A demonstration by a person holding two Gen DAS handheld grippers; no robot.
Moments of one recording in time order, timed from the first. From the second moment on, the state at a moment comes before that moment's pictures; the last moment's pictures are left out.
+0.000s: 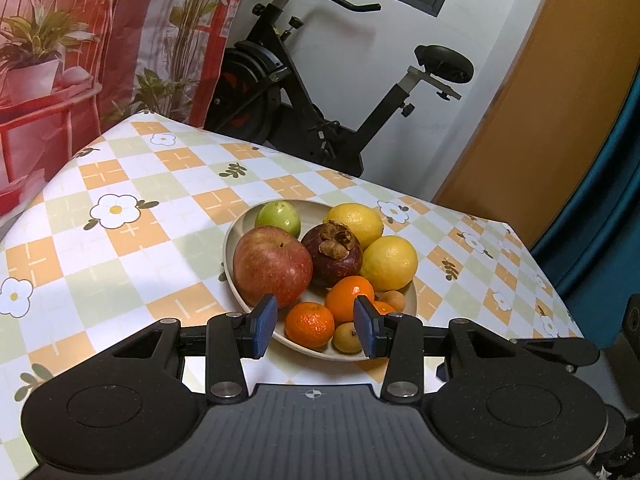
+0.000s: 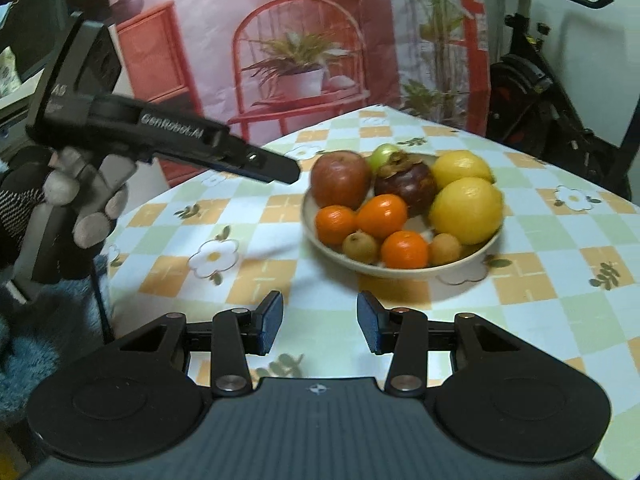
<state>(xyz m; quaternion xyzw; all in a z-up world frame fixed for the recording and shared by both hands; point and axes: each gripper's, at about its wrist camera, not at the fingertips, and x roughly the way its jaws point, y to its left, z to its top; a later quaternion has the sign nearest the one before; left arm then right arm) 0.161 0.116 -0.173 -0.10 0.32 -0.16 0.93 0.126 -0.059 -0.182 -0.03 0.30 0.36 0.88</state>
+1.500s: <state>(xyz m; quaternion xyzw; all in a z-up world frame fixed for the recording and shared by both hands) 0.117 0.061 -0.043 -0.02 0.23 -0.04 0.97 0.098 -0.161 -0.053 0.11 0.14 0.11 0.98</state>
